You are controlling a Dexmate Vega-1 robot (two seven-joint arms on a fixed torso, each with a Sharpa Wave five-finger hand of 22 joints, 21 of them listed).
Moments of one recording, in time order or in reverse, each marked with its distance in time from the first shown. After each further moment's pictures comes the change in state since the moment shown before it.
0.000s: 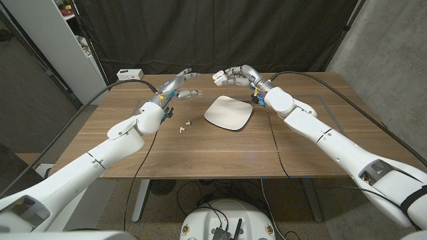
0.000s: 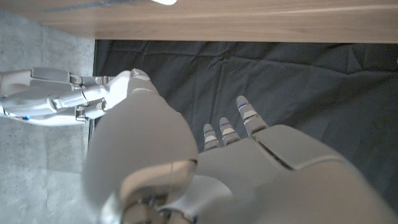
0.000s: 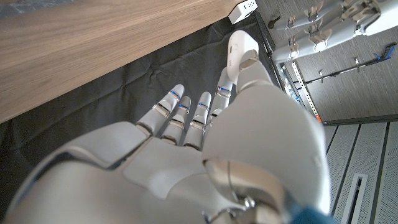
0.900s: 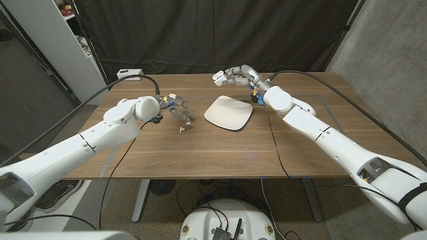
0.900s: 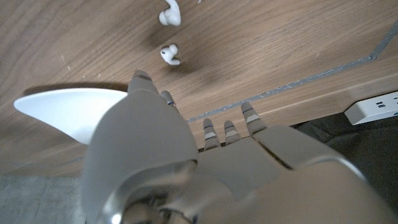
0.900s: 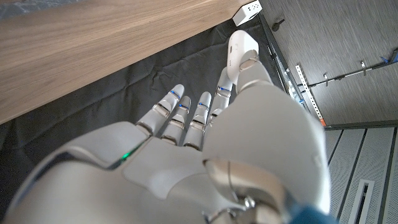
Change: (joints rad) left arm -0.135 0.167 0.120 -0.109 0.161 0.328 -0.650; left_hand 0.009 -0.012 0.025 0.050 0.034 0.402 0.046 0.019 0.009 0.067 -0.009 0.025 -0.010 -0.038 0.029 0.013 0.000 -0.108 0.062 -0.002 -0.004; right arm 0.022 0.011 -0.013 0.020 -0.006 -0.019 0.002; right_hand -0.002 0.003 0.000 0.000 0.001 0.000 0.000 0.000 0.000 0.000 0.000 0.000 0.003 0.000 0.000 0.000 0.000 0.000 0.000 0.000 0.000
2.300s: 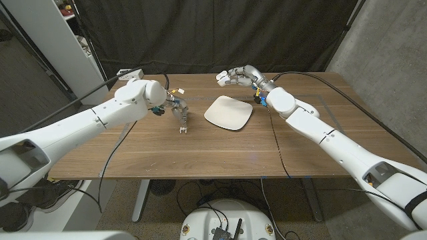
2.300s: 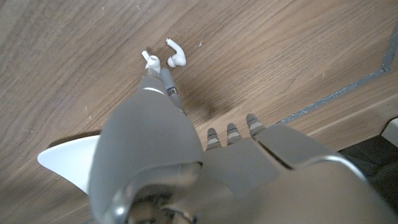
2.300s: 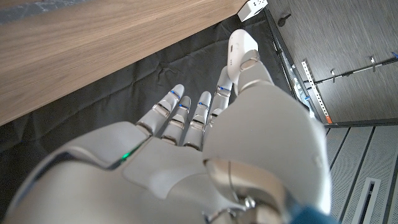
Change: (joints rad) left arm -0.313 -0.014 0.267 0.103 0.024 -0.012 -0.443; left_hand 0.101 0.075 0.093 -0.048 -0.042 0.286 0.074 0.042 0.114 -0.121 -0.007 -0.032 -0.011 -0.080 0.039 -0.008 -0.012 -0.154 0.010 -0.013 -0.002; right arm -0.037 -0.031 0.023 -0.064 0.001 -0.036 -0.023; right_hand -0.006 -0.002 0.000 0.000 -0.004 0.007 0.007 0.011 0.001 0.007 0.007 0.000 -0.005 0.000 0.000 0.004 0.000 0.007 0.007 0.000 0.000
